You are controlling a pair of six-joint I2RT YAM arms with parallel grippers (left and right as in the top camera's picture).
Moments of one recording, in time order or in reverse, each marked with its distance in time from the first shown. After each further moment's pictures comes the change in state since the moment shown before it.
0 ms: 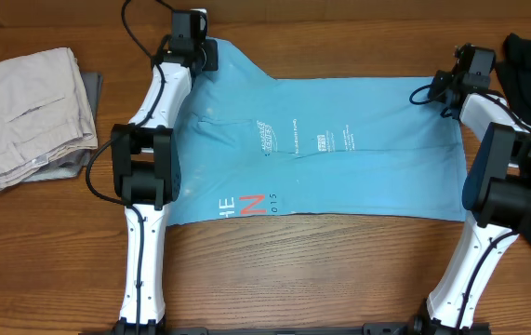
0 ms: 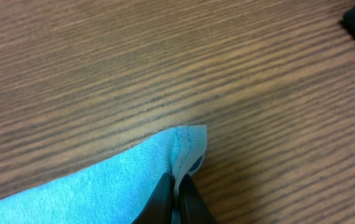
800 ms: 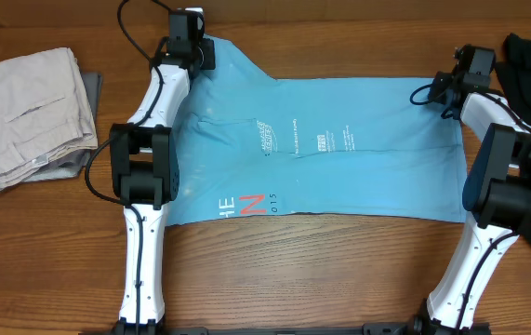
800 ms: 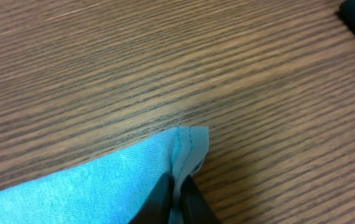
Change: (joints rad) left arm 0.006 0.002 -0.025 0.074 -0.014 -0.001; right arm 0.001 -0.008 0.001 -0.050 0.008 -0.001
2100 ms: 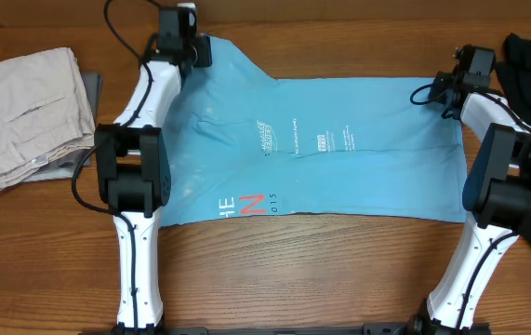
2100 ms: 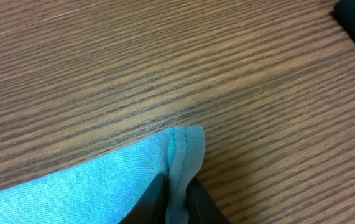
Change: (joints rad) left arm 0.013 -0.164 -0.131 -0.032 0.038 -0.023; right arm 0.000 0.000 0.000 0.001 0.013 0.001
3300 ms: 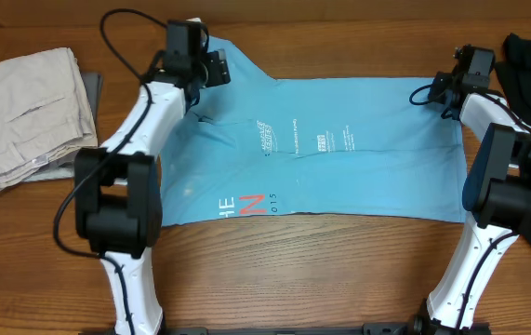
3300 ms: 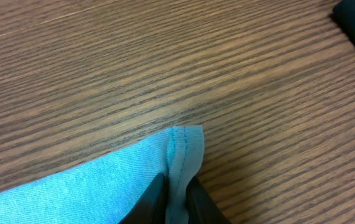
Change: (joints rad) left arm -0.072 -0.379 -0.512 0.131 0.008 -0.197; right arm 0.001 0.000 -0.005 0.010 0.007 0.001
